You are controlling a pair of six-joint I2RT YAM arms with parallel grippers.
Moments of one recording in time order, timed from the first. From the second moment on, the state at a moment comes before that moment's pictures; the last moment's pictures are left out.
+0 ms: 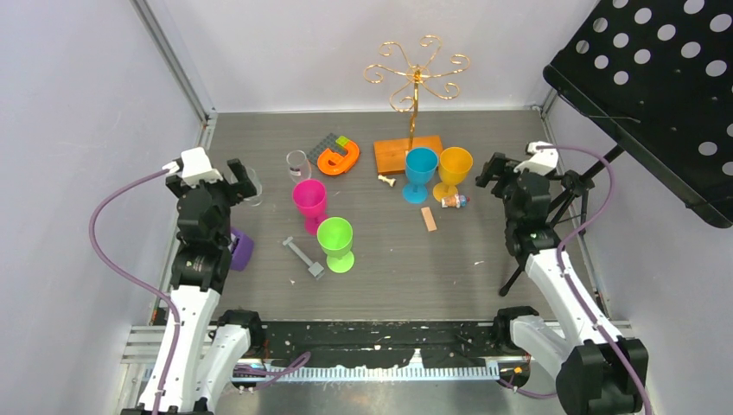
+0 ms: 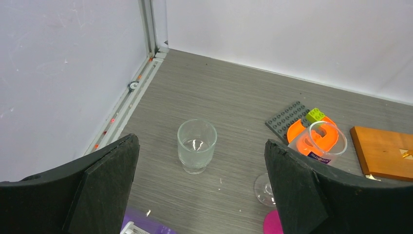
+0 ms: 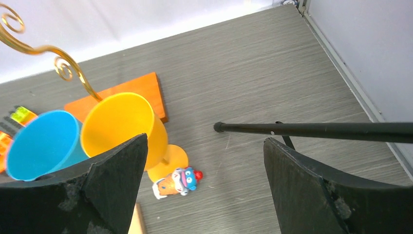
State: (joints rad) left arm -0.07 0.69 0.75 -0.11 -0.31 -0.11; right arm 0.09 0.94 0.57 0.23 0.28 0.21
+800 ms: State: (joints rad) left arm -0.07 0.79 0.98 -0.27 0.02 -0.25; right arm 0.09 0.92 0.83 -0.02 0.05 0.67
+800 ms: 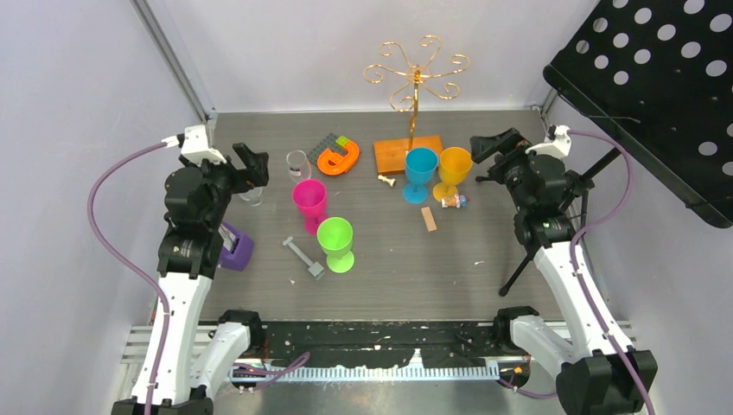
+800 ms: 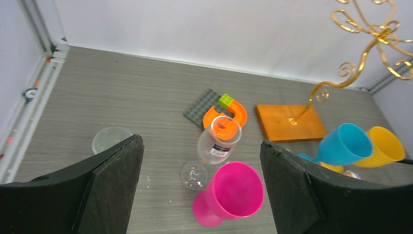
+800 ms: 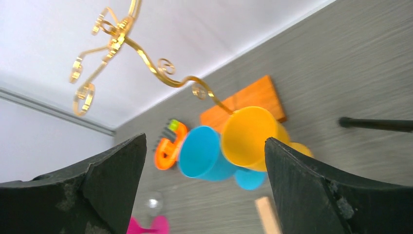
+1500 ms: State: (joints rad) left arm -0.07 0.75 1.00 -0.32 0.12 -0.32; right arm 0.10 1.35 0.93 0.57 -0.13 1.33
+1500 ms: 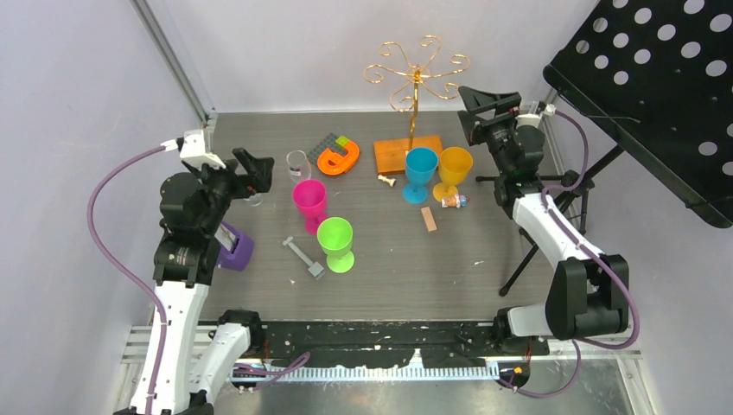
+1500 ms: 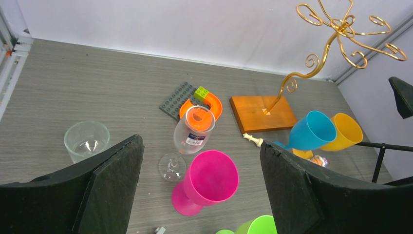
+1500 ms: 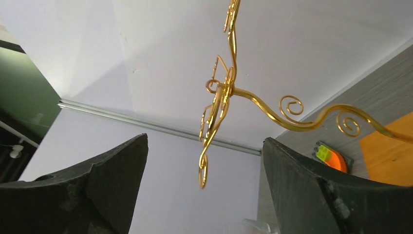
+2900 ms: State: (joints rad) left arm -0.07 0.70 0.98 -0.42 0.09 -0.29; right arm 0.17 1.65 1.22 0.53 -0.12 1.48
